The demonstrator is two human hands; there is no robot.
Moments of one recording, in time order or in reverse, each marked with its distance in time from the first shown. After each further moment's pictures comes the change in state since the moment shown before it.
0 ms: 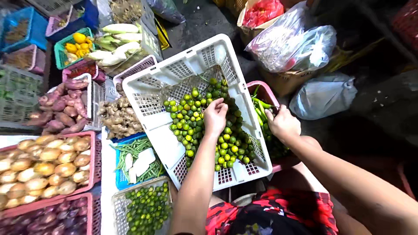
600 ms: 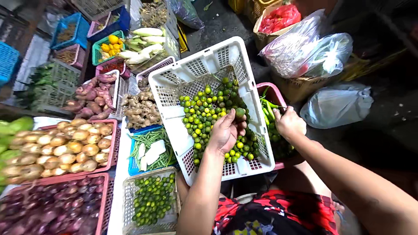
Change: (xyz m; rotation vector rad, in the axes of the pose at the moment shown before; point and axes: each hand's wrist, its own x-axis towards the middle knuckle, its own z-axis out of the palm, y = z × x) left_hand -0.094 0.030 -0.024 -1.043 -0.323 -0.206; right_hand -0.005 0.001 -0.002 0.023 0.012 -0.024
